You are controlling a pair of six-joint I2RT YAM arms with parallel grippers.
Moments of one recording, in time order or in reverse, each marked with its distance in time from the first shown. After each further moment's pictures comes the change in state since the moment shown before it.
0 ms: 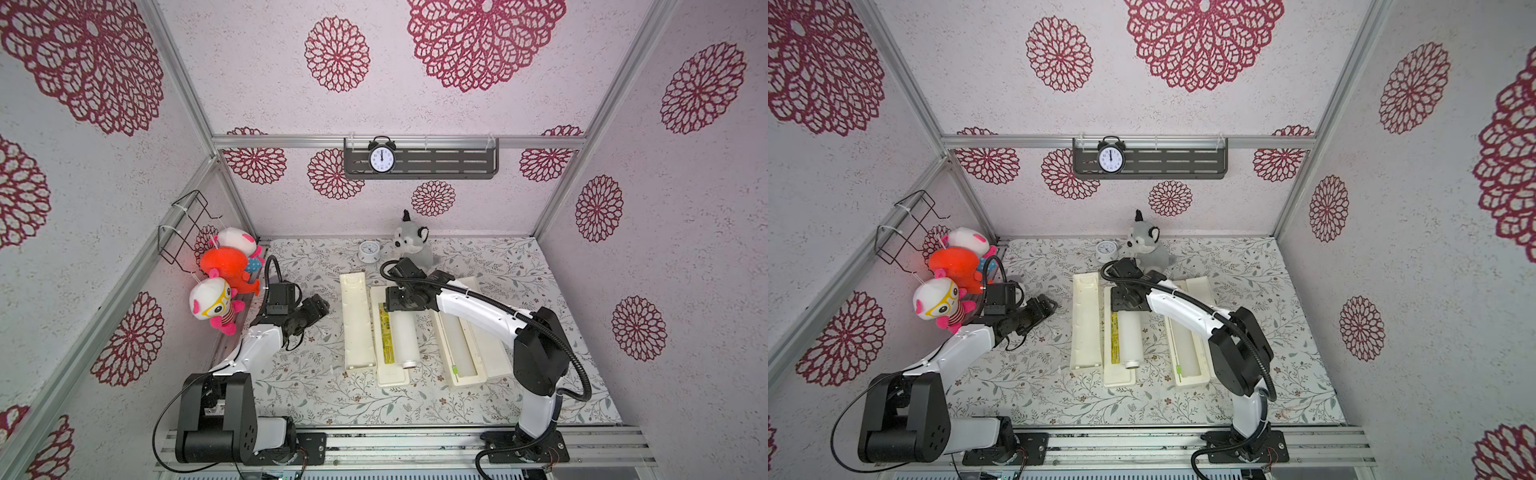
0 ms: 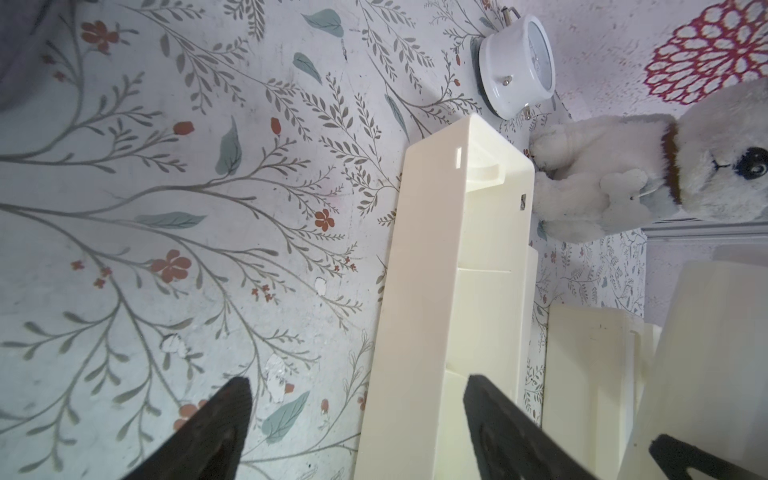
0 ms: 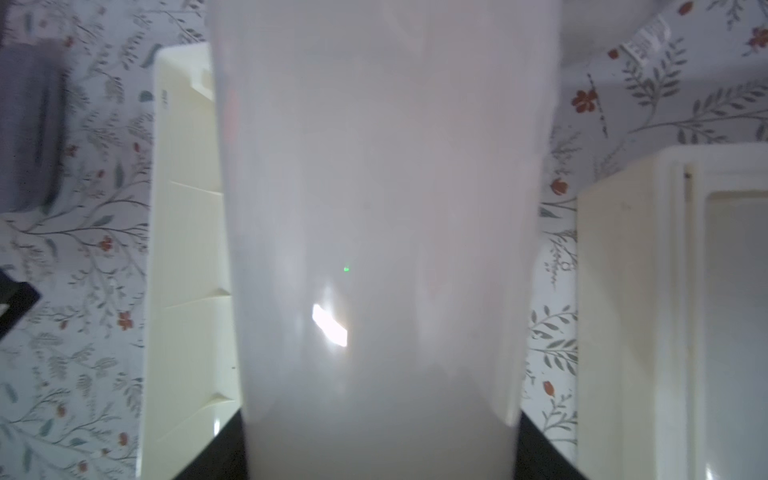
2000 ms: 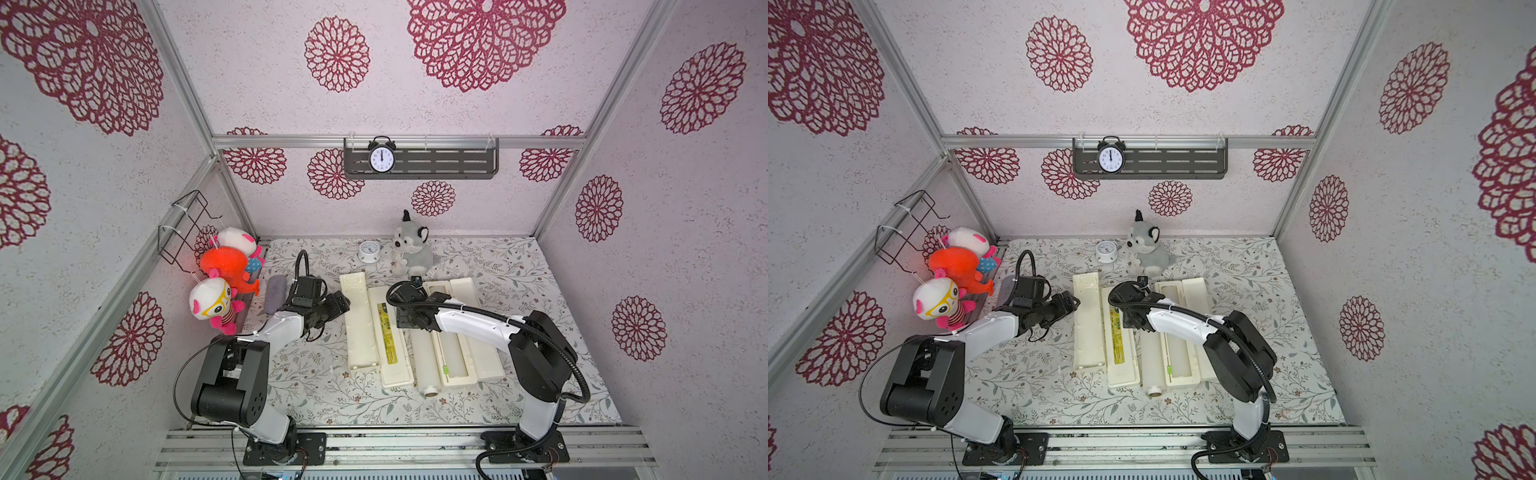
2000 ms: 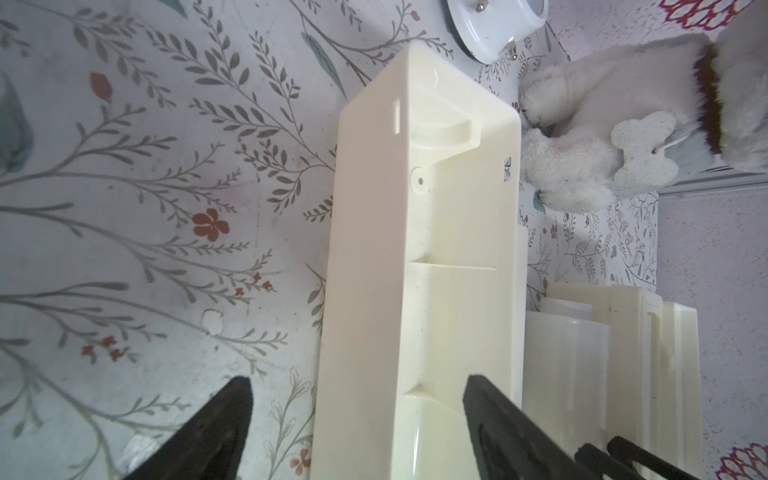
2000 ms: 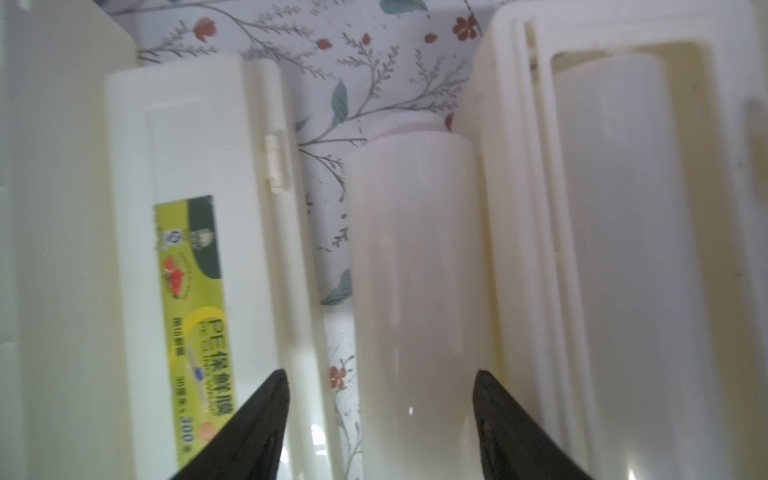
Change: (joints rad) left arm -0.174 0.219 0.087 0.126 -0.050 -0.042; right arm 0.026 -0.042 -0.306 0.066 0.264 0.123
